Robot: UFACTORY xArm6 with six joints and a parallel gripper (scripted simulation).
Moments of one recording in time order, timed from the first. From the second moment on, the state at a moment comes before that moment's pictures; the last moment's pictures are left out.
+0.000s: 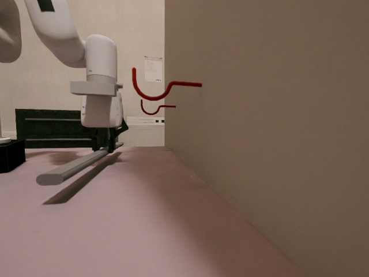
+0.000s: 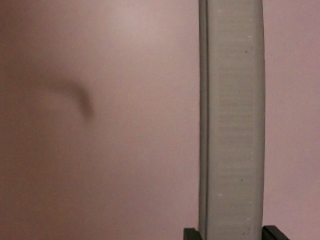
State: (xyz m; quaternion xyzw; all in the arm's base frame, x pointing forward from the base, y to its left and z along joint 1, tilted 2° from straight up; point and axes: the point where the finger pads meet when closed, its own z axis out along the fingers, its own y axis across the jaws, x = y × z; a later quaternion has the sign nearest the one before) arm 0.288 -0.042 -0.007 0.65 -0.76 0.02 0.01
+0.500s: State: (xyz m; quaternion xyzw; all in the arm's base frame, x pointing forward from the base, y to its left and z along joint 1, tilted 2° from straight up) arm 0.288 -0.043 -0.013 0.65 -0.76 0.02 0.01
